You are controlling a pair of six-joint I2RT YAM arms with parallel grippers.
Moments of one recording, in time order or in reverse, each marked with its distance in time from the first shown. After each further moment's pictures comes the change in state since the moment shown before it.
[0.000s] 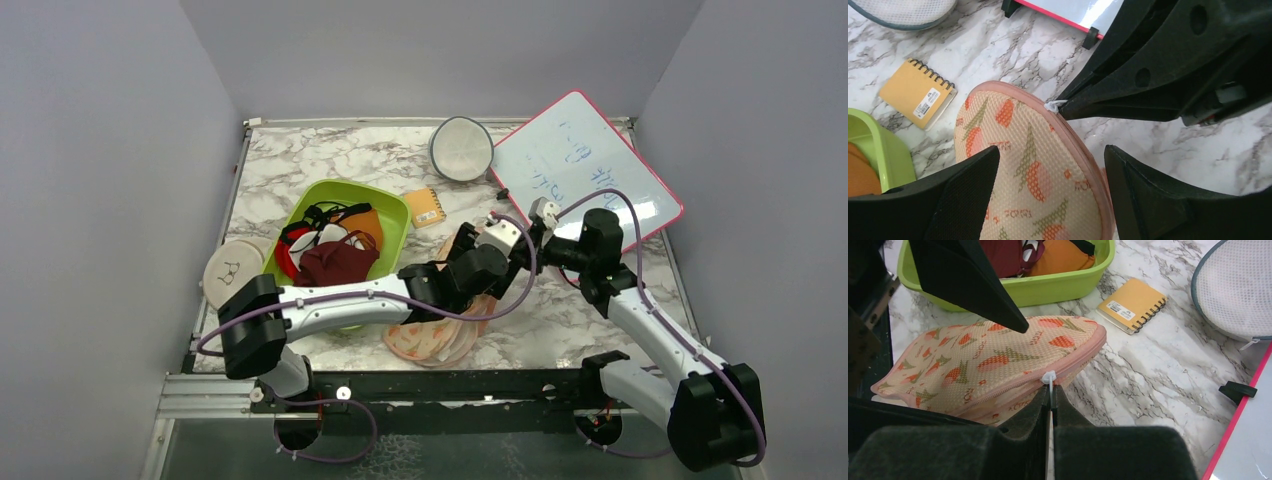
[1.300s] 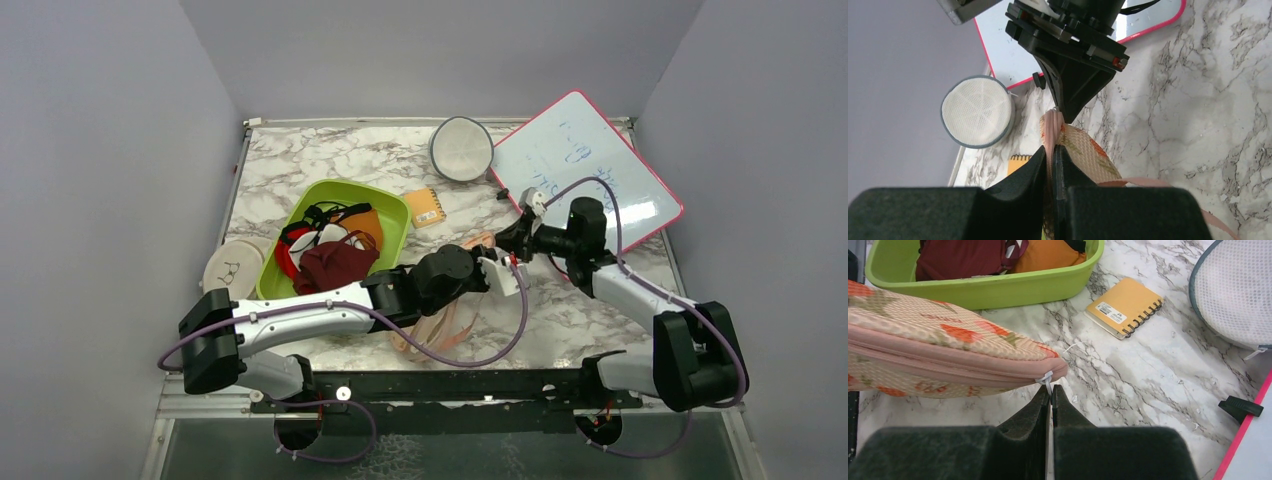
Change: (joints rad) left arm 0.002 -0.171 -0.128 0.141 0.210 0.845; right arm -0.011 0.263 0.021 0.234 -0.016 0.005
